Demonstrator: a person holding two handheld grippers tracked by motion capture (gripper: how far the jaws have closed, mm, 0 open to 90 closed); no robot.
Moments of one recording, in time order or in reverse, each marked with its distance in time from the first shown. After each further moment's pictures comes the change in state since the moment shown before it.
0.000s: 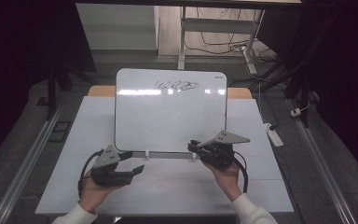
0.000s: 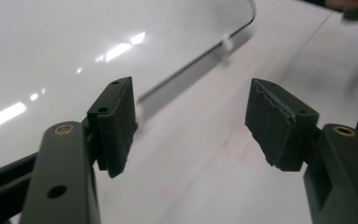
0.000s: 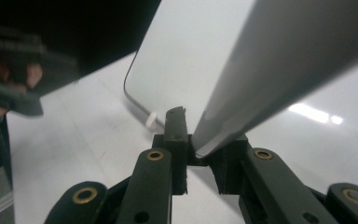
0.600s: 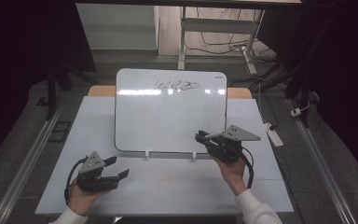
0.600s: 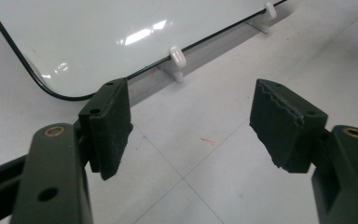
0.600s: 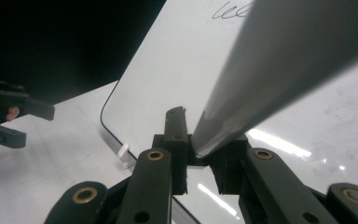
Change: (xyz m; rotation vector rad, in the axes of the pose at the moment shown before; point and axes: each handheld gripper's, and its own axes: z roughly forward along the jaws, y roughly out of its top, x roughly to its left) left arm 0.022 -0.037 -0.012 0.026 0.070 -0.084; right arm -0.011 0.016 -0.013 -0.091 -0.072 -0.078
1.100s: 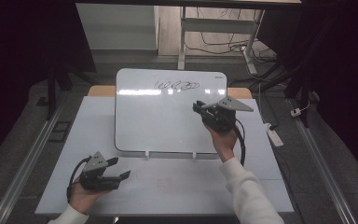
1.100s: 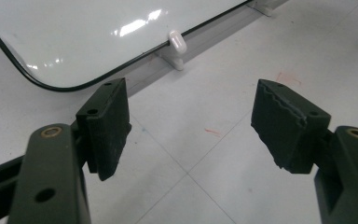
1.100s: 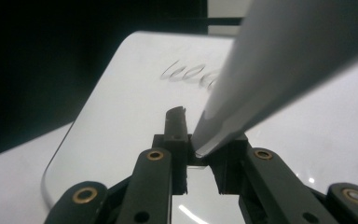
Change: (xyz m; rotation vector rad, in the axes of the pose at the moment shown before) left arm 0.004 -0.004 0.011 0.041 -0.017 0.030; right arm -0.036 0.058 0.051 -0.075 -0.120 0.011
